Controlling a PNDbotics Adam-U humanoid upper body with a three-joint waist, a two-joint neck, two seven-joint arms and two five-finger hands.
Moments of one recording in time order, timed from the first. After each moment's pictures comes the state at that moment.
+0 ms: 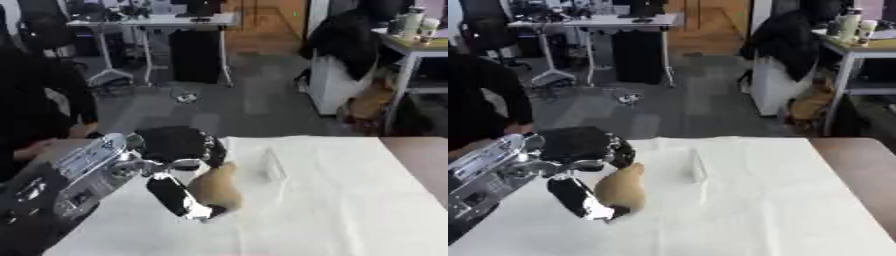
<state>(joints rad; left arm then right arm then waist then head) -0.75 0.95 -0.39 -1.65 -0.59 -0.34 -0.28 -0.57 -0.19 0.02 -1.99 0.07 -0.42 -0.38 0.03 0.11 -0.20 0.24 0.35</state>
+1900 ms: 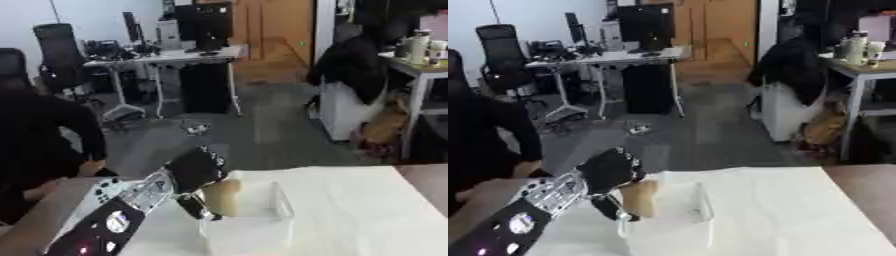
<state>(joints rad) -0.91 0.74 -0.27 -1.02 -1.51 -0.32 0.36 -0.66 -0.10 0.07 -1.99 0.02 -0.45 -0.33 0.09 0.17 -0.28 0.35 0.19</state>
